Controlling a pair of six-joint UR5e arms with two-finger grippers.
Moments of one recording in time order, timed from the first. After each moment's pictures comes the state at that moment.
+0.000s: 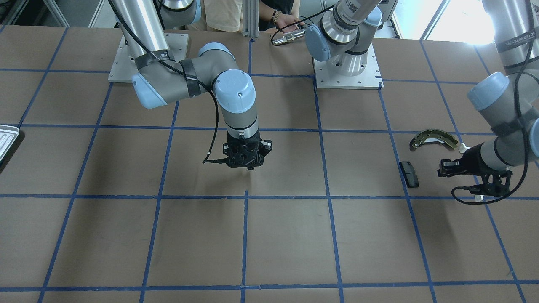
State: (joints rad) left arm -1.00 -1.95 -1.81 -1.16 1.66 0.60; right arm 2.00 -1.16 1.87 -2.33 -1.47 0.43
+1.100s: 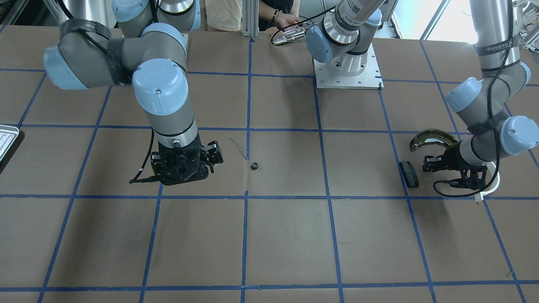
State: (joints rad) left arm -0.96 -1.95 -1.93 -1.04 1.68 0.63; right arm 1.73 -1.33 1.57 -1.81 -1.58 -0.10
